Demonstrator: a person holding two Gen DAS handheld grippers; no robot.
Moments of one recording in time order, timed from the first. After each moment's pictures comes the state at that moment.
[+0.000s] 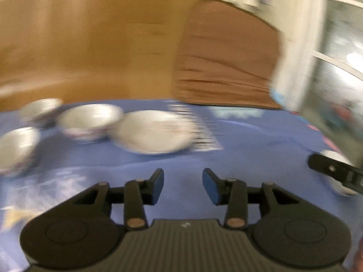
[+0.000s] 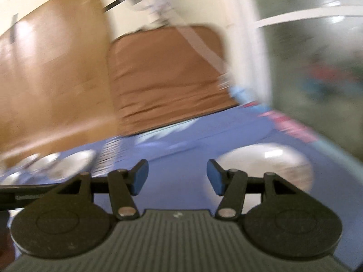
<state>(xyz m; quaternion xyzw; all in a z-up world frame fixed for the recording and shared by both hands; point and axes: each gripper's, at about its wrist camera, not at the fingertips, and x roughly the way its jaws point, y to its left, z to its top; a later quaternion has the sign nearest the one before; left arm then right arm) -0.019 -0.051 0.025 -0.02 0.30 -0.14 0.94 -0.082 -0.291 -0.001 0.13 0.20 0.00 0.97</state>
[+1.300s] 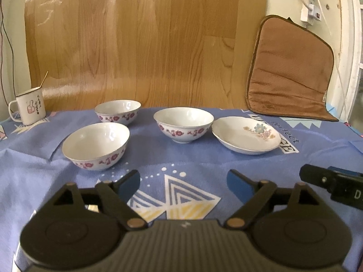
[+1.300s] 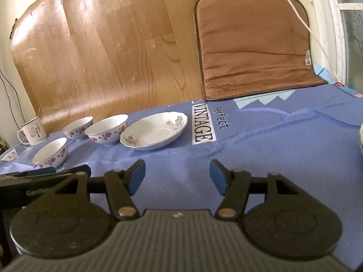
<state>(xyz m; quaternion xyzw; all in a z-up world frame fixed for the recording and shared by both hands) -0.025 0.014 0.009 0.00 0.26 -0.04 0.96 -0.043 -0.191 -0.022 0.11 0.22 0.08 0.97</state>
